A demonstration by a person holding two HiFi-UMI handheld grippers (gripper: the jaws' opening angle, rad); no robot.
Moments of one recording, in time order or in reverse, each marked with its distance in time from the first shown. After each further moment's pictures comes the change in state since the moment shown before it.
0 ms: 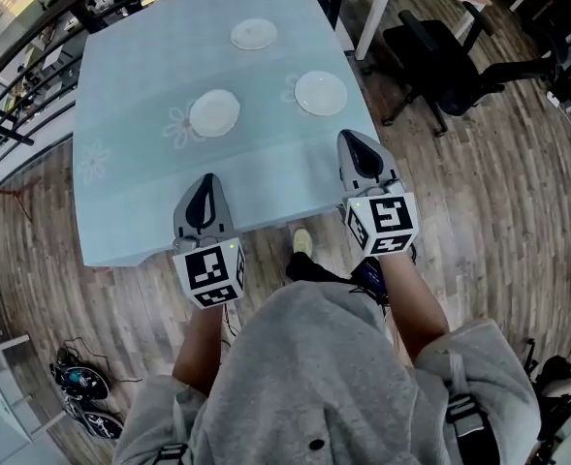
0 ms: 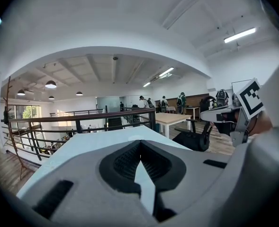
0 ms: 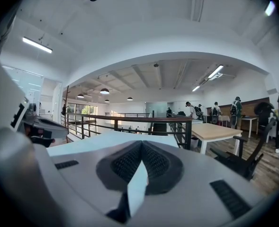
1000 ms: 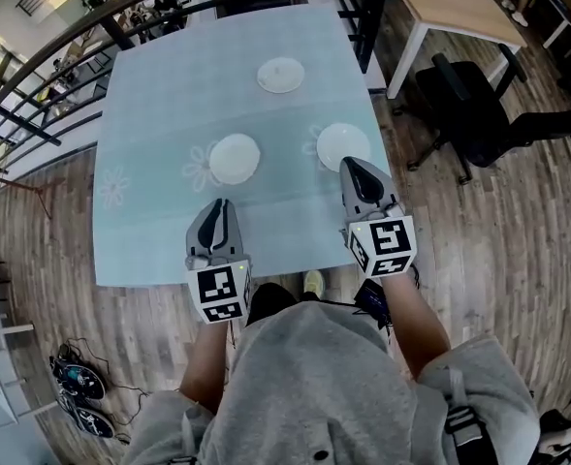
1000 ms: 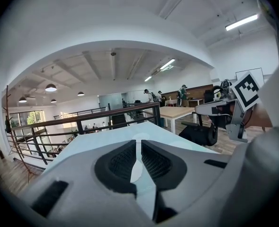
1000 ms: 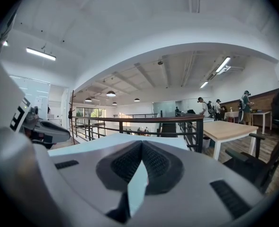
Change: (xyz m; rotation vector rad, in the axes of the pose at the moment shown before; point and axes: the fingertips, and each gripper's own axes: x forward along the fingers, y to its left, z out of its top) left arm 0.074 0.013 -0.001 0.059 0.066 0.049; right arm 0.093 -0.026 -0.004 0.030 -0.010 0.117
